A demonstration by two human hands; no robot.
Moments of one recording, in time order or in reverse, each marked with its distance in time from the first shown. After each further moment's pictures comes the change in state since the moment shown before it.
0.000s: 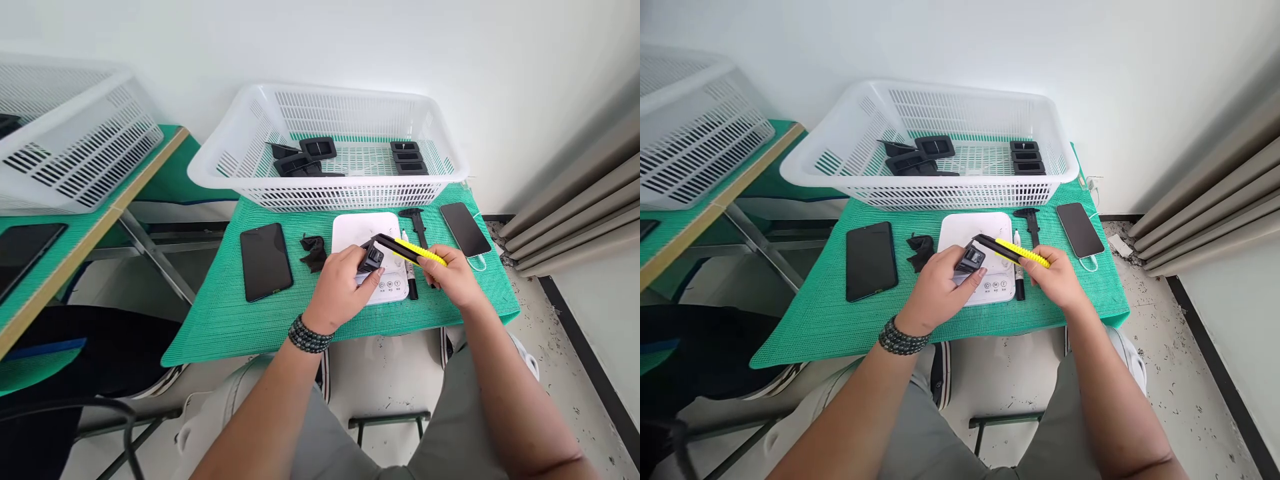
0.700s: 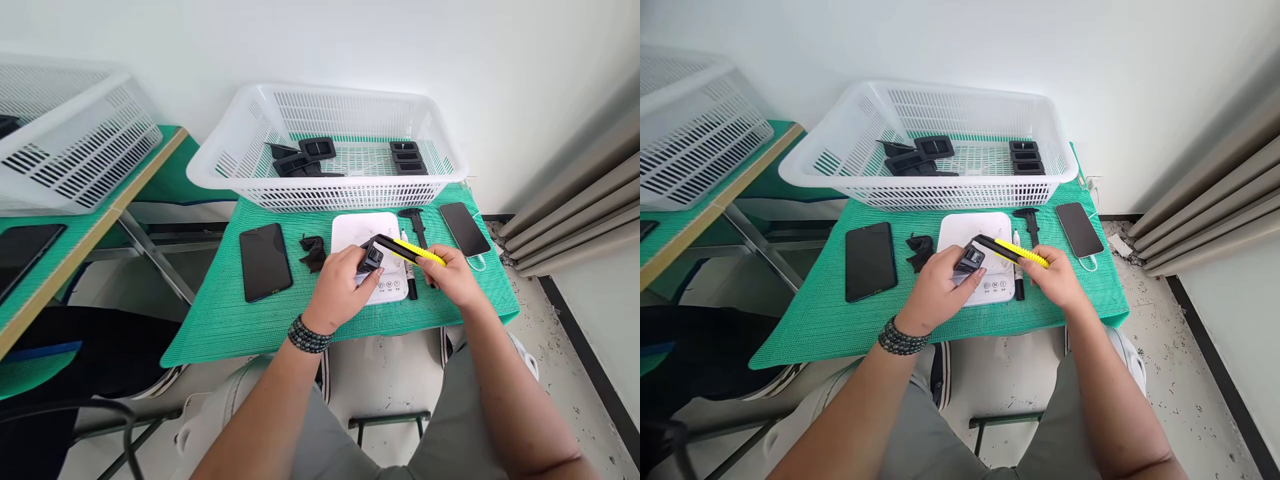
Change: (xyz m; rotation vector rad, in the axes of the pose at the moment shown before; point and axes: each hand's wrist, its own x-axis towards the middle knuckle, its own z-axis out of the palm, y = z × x) left_hand 0.000 -0.001 0.001 0.017 0.010 0.004; right_hand 0.001 0.001 0.000 -0.045 0.005 -0.014
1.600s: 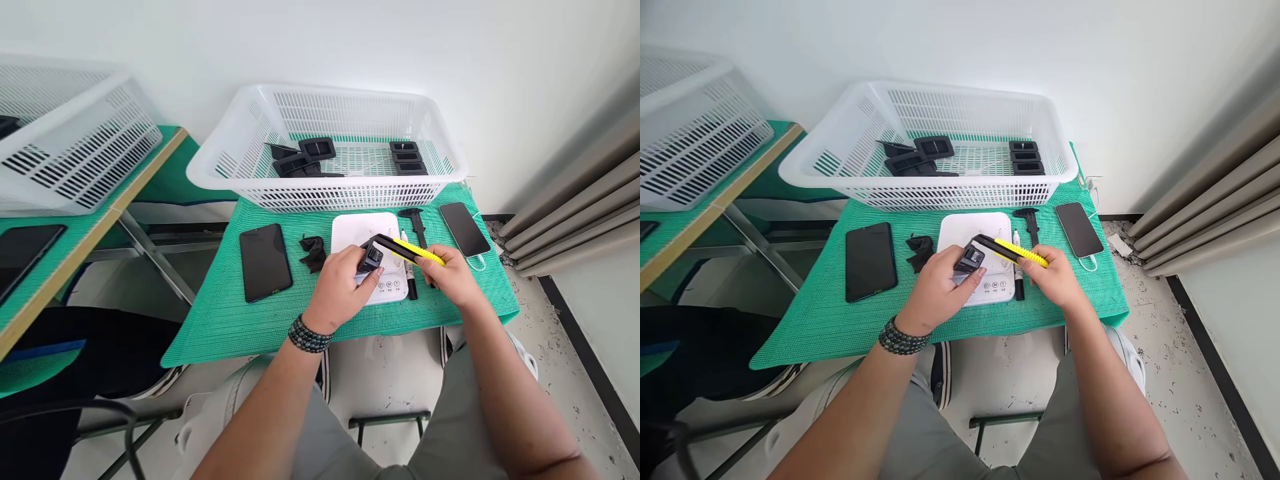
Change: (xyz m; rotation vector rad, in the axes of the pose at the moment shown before) left_hand 0.001 0.000 0.001 -0.009 -0.001 -0.016; right_hand 0.001 0.000 0.001 -0.010 -0.003 -0.002
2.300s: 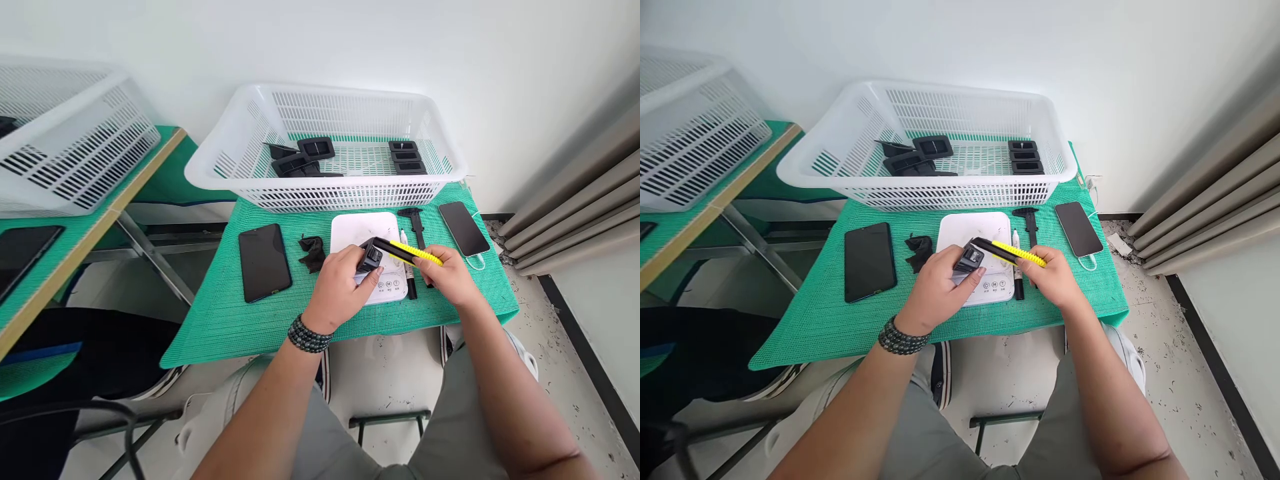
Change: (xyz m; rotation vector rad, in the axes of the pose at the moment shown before) left_hand 0.000 0.000 0.001 -0.005 0.014 0.027; right_hand 0.001 0.003 0.001 -0.072 0.004 -0.029
